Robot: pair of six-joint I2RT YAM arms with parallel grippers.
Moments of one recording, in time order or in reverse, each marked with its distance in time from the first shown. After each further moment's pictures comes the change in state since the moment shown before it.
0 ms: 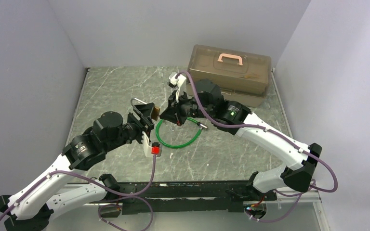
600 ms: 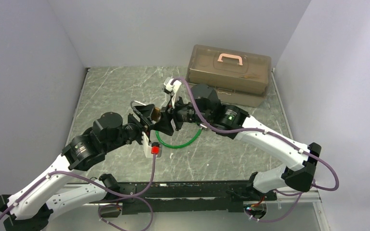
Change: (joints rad) left arm -0.010 -0.007 0.001 -0.011 0.004 -0.059; right arm 0.056 0.006 -0.004 0.028 0.019 -0.003
